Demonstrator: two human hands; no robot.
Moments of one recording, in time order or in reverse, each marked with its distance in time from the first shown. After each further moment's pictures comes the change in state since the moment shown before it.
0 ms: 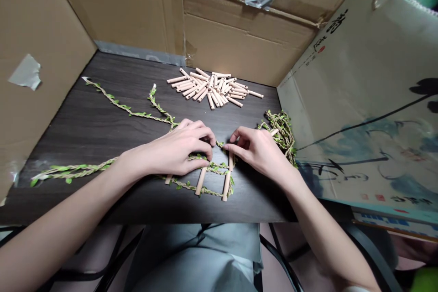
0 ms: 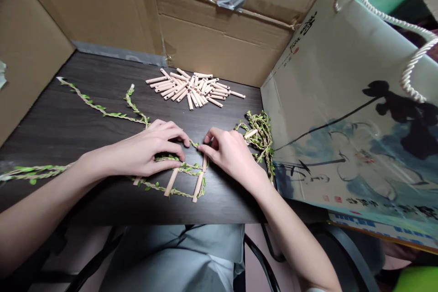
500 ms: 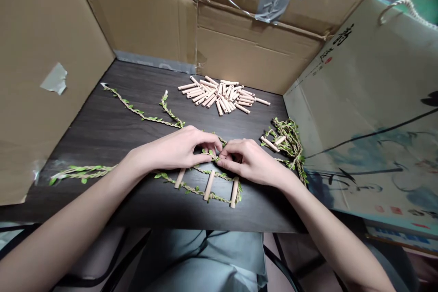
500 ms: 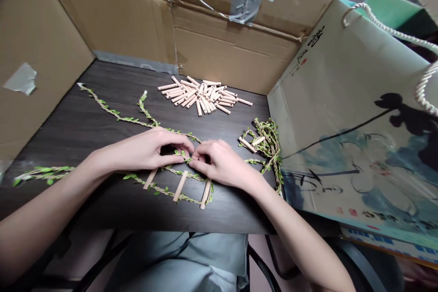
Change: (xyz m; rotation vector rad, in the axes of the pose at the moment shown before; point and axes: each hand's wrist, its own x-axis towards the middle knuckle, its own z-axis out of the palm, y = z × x) left_hand -0.004 -0.003 -0.012 -0.270 0.015 -0.149; right_hand 0.013 -0.014 0.016 0.102 -0.203 -0.292
